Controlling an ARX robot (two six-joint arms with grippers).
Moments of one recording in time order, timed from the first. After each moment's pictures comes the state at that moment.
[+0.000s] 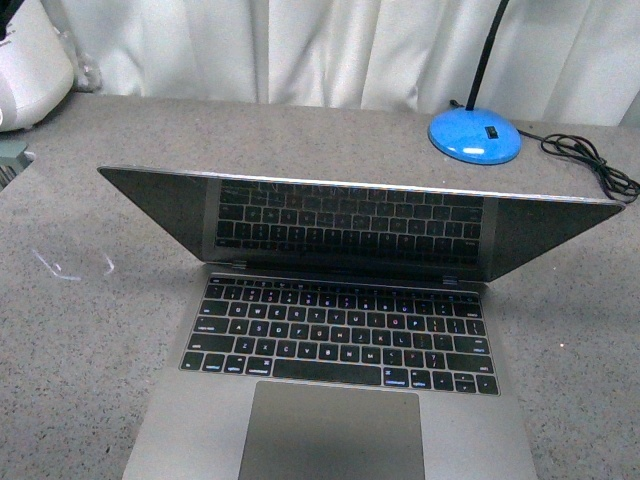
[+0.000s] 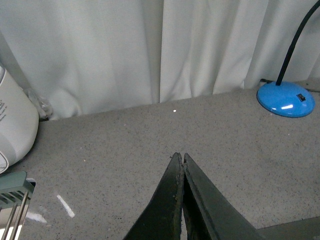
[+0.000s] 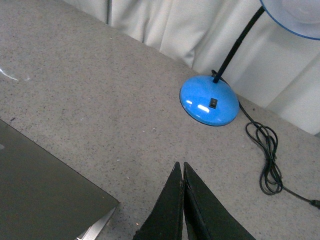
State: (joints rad) left arm -0.21 1.40 0.58 0.66 -0.01 0.12; right arm -0.01 1.45 0.65 0.36 -0.39 -0.40
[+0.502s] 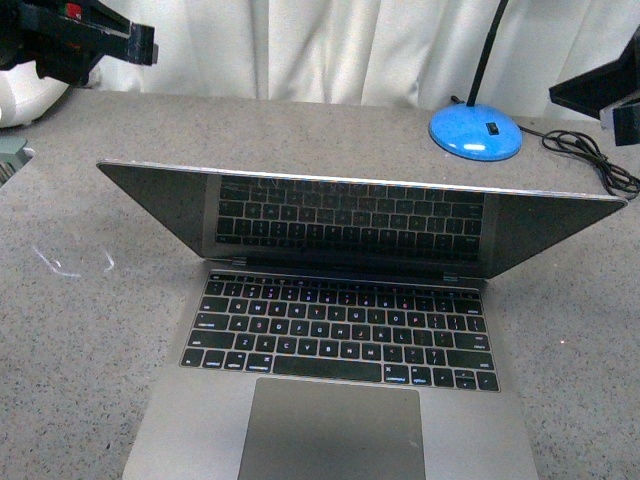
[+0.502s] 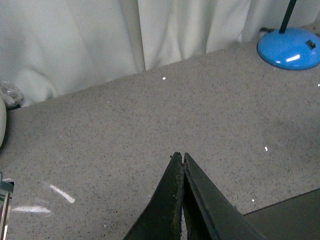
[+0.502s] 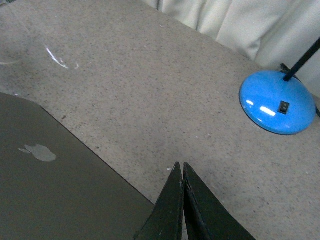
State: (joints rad) left arm -0.18 1.63 0.74 0.55 0.08 0.23; right arm 0.11 1.62 0.81 0.24 -0.44 -0.34
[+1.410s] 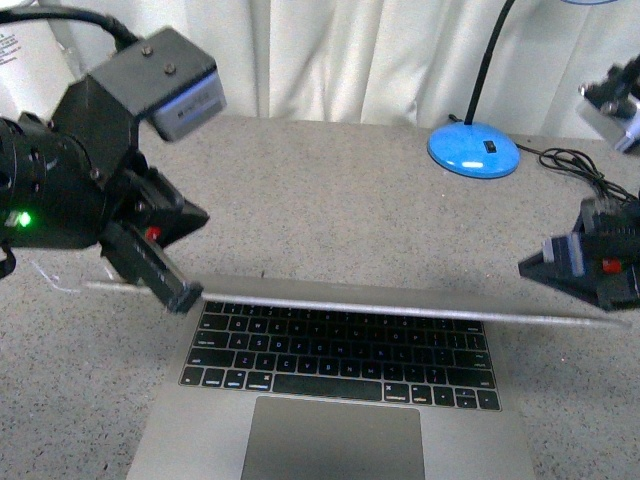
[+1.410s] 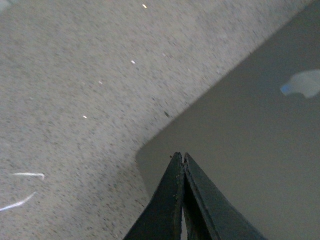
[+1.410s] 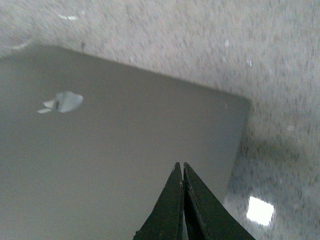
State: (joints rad) left arm -0.28 1.69 0.69 0.29 0.20 0.50; right arm 0.19 1.61 0.68 0.02 -0.35 0.05
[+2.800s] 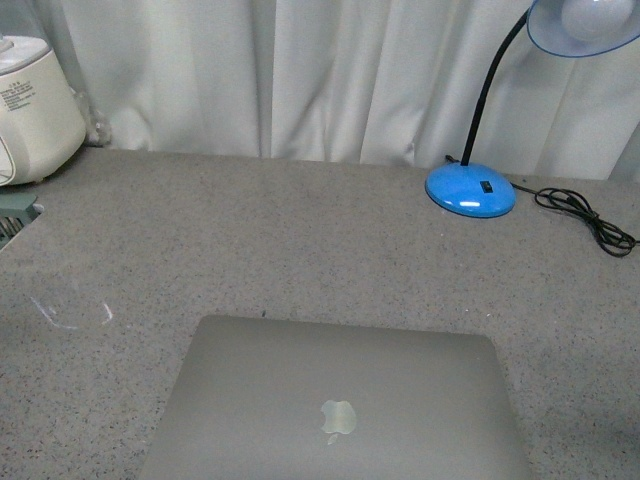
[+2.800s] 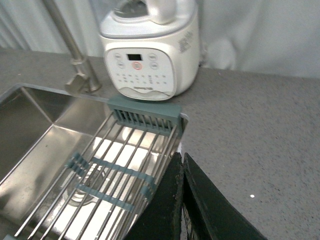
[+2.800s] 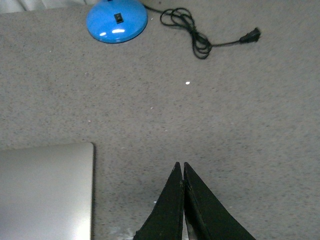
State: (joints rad) left arm 0.16 1.43 0.45 0.76 -0.22 0.14; right arm -0.05 1.00 0.42 -0.02 0.03 0.07
